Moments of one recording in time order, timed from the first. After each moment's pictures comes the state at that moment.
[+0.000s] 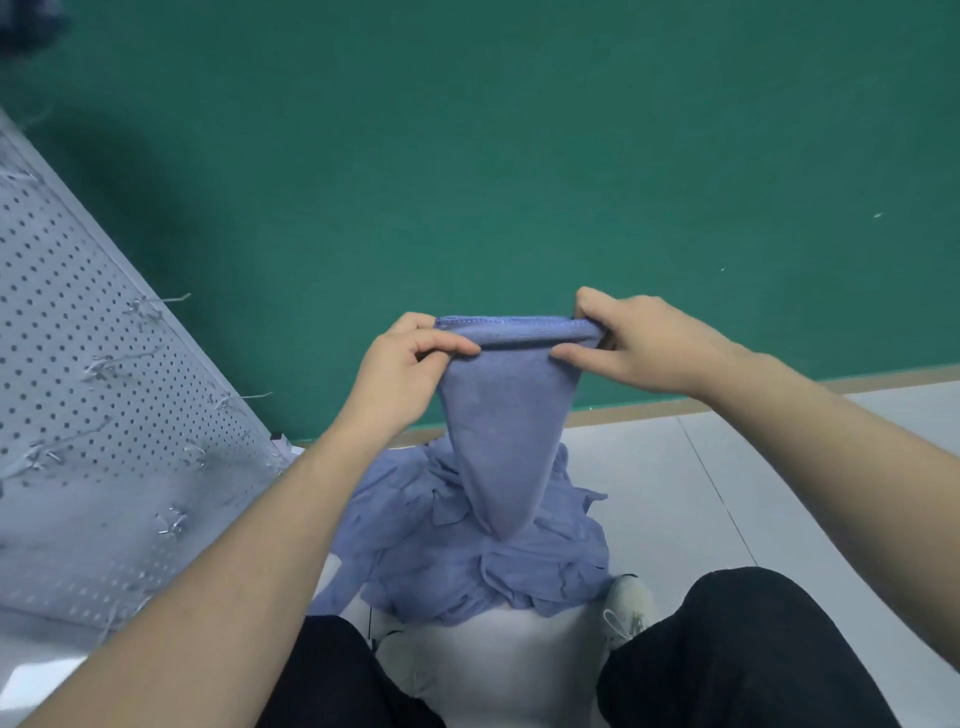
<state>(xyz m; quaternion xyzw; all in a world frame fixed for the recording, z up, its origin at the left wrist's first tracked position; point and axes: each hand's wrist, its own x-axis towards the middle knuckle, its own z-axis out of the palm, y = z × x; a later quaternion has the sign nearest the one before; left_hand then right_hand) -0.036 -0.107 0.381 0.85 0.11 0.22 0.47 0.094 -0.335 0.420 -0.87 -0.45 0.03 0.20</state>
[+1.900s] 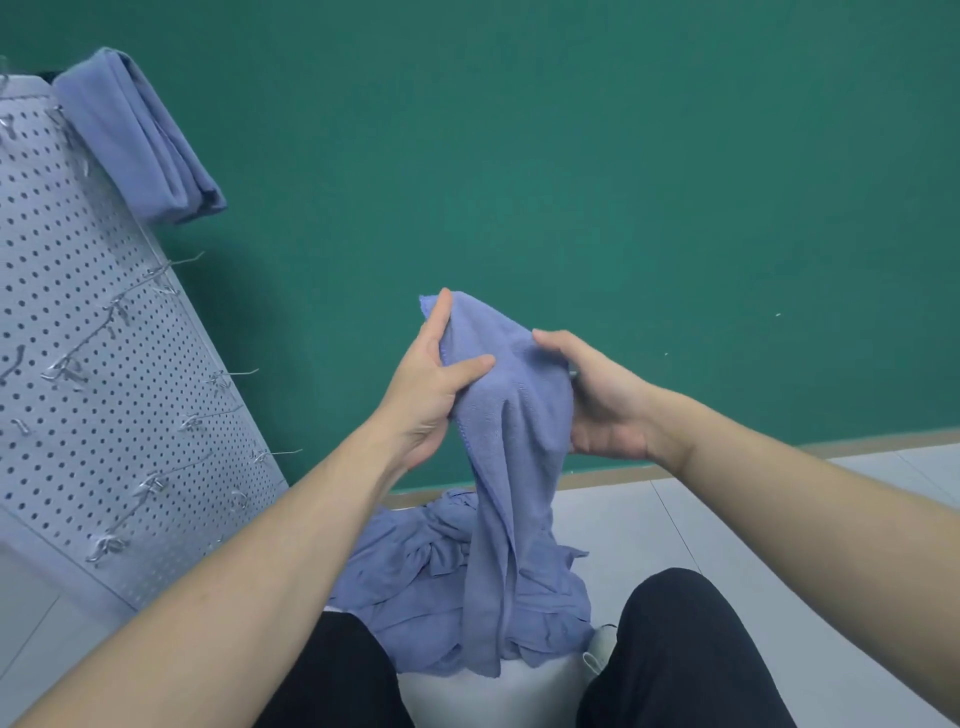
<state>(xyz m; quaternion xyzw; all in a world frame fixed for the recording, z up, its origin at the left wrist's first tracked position) -0.101 -0.188 0.512 0.66 0.07 0.19 0.73 -0.006 -0.356 0.513 -0.58 -0.18 0.49 0.63</state>
